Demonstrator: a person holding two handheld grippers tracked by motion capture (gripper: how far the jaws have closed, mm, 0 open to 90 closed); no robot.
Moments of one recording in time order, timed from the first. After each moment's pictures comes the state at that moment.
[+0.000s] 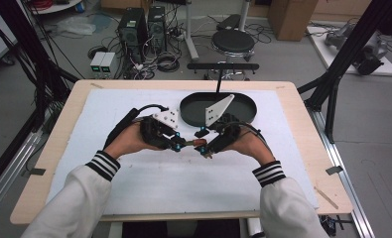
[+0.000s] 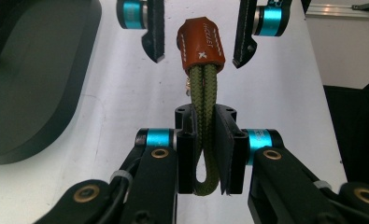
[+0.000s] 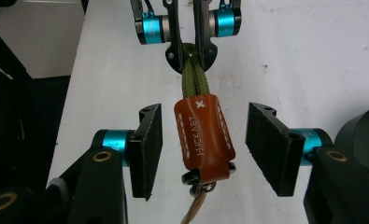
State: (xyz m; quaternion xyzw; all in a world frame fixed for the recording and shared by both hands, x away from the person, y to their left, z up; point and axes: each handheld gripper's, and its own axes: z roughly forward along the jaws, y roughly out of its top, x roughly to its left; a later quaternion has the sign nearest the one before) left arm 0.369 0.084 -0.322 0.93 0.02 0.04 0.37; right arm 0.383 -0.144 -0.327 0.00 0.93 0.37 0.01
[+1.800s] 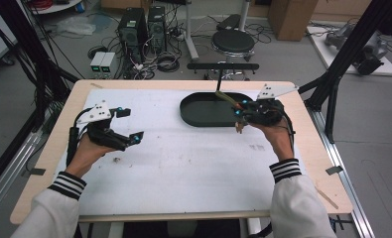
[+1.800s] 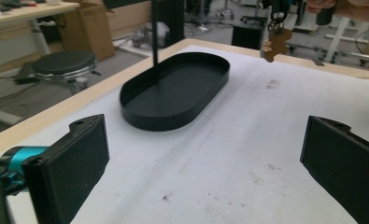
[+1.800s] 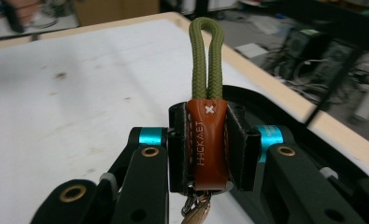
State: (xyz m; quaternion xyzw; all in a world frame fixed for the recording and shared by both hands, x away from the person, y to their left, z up) left arm 0.358 0.226 -0.358 0.76 0.23 0.18 0.58; right arm 0.407 -0.261 -0.313 0.24 0.81 0.50 0.18
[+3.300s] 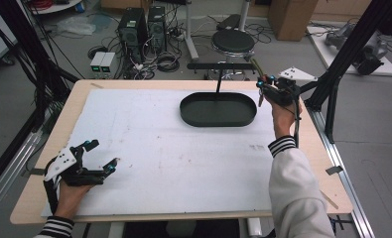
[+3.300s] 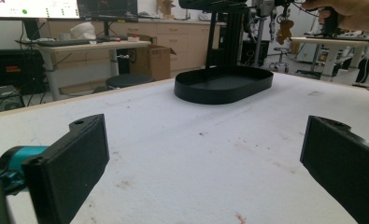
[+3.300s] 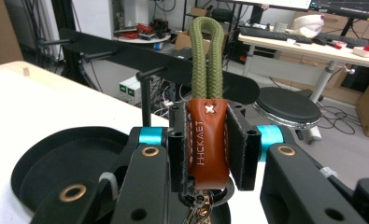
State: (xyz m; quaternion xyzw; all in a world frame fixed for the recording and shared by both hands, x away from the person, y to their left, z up) left arm 0.278 0.289 -0.449 0.65 0.30 0.28 0.64; right arm 0.464 -0.305 -0.314 0.38 0.69 0.50 0.35
